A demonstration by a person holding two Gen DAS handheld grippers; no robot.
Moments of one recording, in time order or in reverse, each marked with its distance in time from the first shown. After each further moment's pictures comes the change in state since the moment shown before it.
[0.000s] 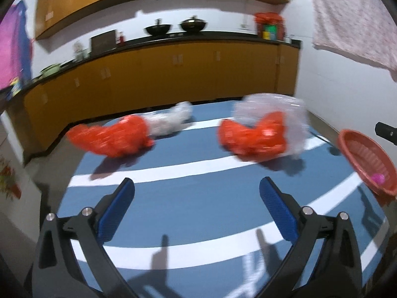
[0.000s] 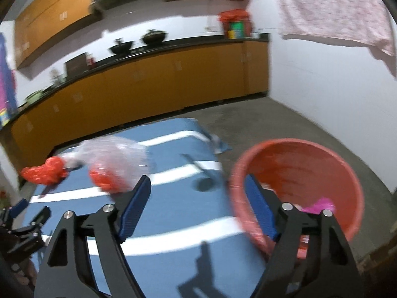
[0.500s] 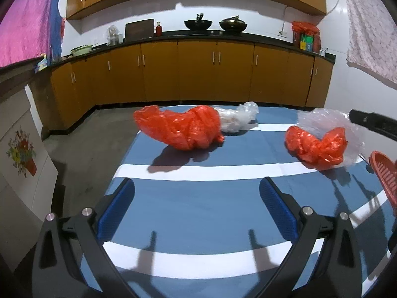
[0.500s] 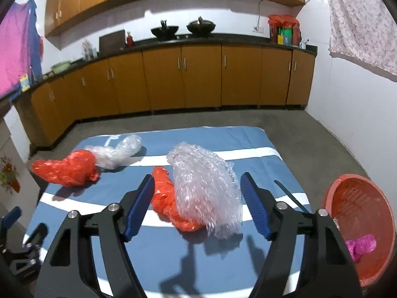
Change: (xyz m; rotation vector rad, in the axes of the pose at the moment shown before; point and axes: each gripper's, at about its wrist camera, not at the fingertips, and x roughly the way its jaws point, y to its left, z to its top) left arm 0.005 0.095 -0.007 -0.130 0.011 0.112; right arm 0.073 0.114 0.024 -0.170 0.047 0.083
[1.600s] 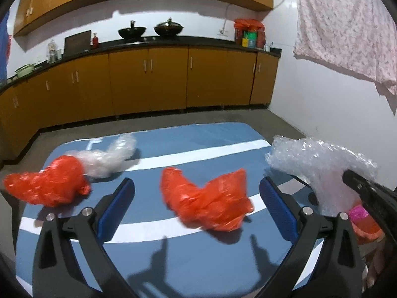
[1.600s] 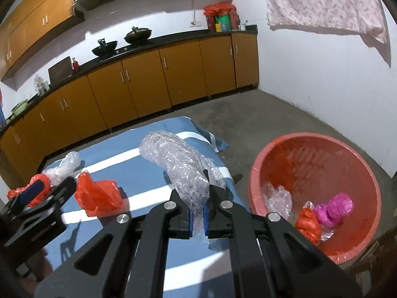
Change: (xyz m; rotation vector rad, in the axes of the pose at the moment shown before) left arm 0.050 -0.188 0.054 0.142 -0.016 -0.301; right arm -0.037 -0.120 -0.041 0.268 -0.017 -0.175
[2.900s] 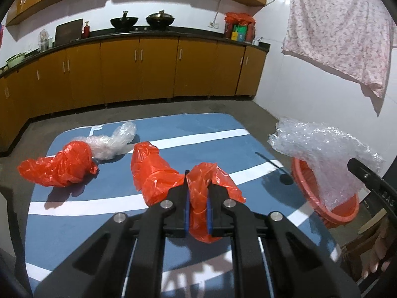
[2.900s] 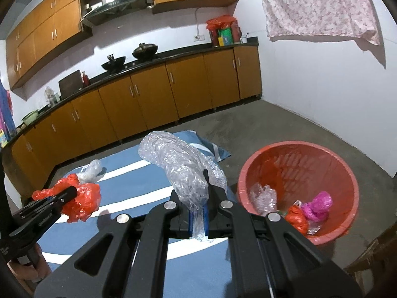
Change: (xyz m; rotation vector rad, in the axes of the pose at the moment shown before) left arm -0.070 0.017 -0.004 -0.019 0.054 -0.106; right arm -0.081 -0.017 0.001 0.015 -0.084 0.046
